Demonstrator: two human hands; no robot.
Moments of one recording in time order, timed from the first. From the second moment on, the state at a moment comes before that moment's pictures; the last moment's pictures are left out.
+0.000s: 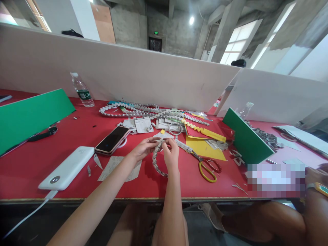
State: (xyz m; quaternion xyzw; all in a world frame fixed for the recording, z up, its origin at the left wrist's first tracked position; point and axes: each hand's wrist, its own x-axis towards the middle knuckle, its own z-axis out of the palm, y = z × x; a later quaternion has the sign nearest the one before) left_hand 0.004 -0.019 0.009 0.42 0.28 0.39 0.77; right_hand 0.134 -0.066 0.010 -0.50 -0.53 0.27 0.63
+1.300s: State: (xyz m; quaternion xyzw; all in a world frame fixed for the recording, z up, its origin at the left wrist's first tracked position) left_hand 0.014 -0.021 0.012 0.56 0.33 0.43 0.63; right_hand 0.134 -0.066 0.004 -0.58 -0.49 0.19 0.62
